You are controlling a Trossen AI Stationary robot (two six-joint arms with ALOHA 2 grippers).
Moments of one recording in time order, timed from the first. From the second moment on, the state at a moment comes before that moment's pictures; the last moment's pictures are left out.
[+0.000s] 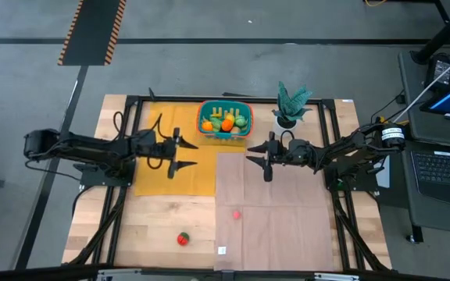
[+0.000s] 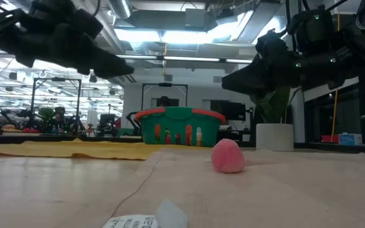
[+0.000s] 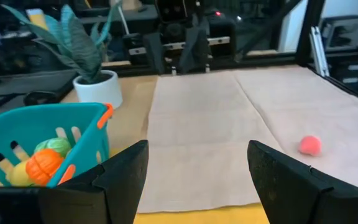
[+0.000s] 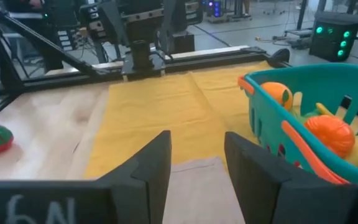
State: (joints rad) left arm 0.21 0.99 0.22 0.59 0.20 0.11; right arm -0.08 1.51 0.31 1.07 0.06 0.10
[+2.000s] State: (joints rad) left arm 0.00 0.99 0.15 0.75 0.08 -0.02; right arm 0.51 1.87 0.63 0.74 0.32 0.23
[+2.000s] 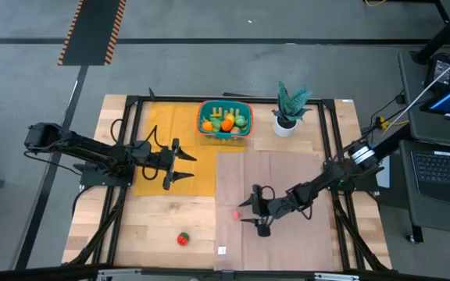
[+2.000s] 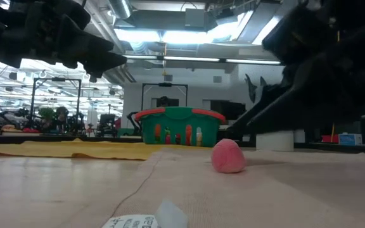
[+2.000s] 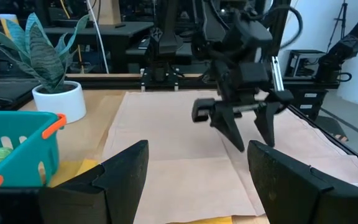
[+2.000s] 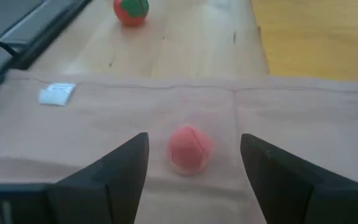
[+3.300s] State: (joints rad) left arm 0.00 0.99 0.15 0.74 0.07 -0.02; right arm 0.51 1.95 0.71 0.73 0.32 0.25
